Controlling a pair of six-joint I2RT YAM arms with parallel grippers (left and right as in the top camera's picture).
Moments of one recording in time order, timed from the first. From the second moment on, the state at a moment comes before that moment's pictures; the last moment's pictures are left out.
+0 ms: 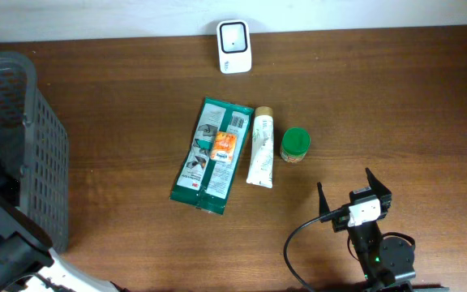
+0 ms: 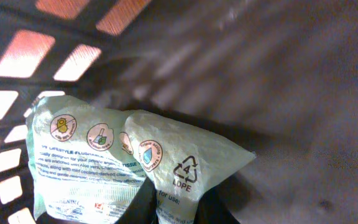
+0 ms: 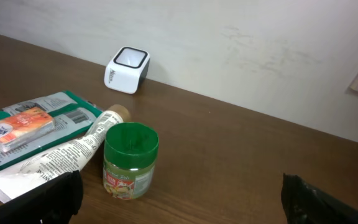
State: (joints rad) left arm 0.74 2.01 1.43 -0.85 -0.46 -0.23; right arm 0.17 0.01 0.01 -0.07 -0.03 -0.21
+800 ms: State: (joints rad) left arm -0.06 1.40 1.84 -1.03 0.08 -0.18; right arm 0.17 0.01 0.01 -0.07 -0.03 -0.21
